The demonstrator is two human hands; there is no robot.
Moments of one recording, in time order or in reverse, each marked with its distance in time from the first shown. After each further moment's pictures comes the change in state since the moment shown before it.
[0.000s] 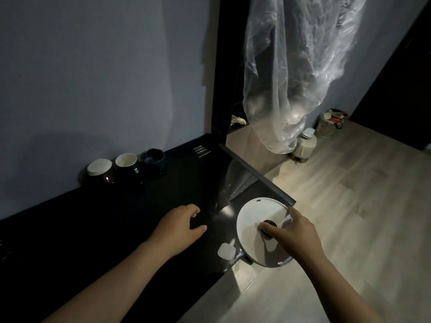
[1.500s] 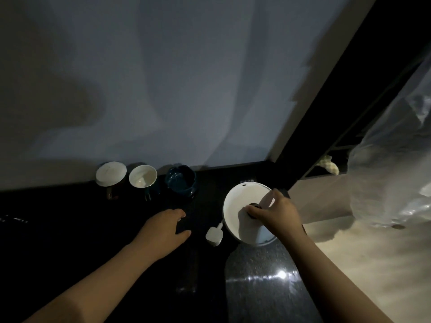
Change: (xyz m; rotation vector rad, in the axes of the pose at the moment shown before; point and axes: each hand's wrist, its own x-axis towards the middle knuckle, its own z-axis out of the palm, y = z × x) left_hand 0.249 -0.104 -0.047 -0.050 0.076 -0.471; right_hand 0.376 -0.202 0.153 -0.170 -0.360 -0.425
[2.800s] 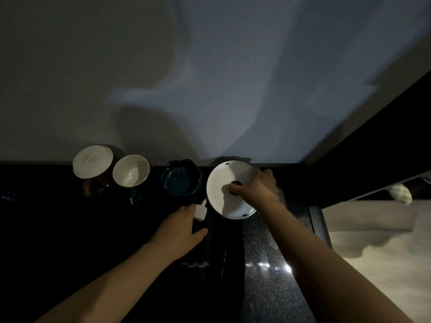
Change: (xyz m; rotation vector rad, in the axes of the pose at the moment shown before) left_hand 0.112 -0.005 0.060 -0.154 -0.001 -0.164; right_hand 0.166 -0.050 0.101 -0.117 -0.285 -0.045
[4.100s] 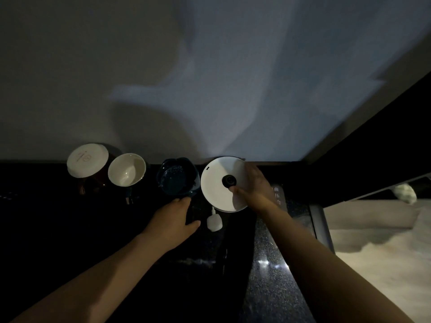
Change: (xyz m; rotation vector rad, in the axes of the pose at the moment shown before) left_hand 0.021 -0.009 -0.007 0.116 0.012 -0.050; right_hand 0.020 0.028 0.023 0.255 -0.003 -0.309
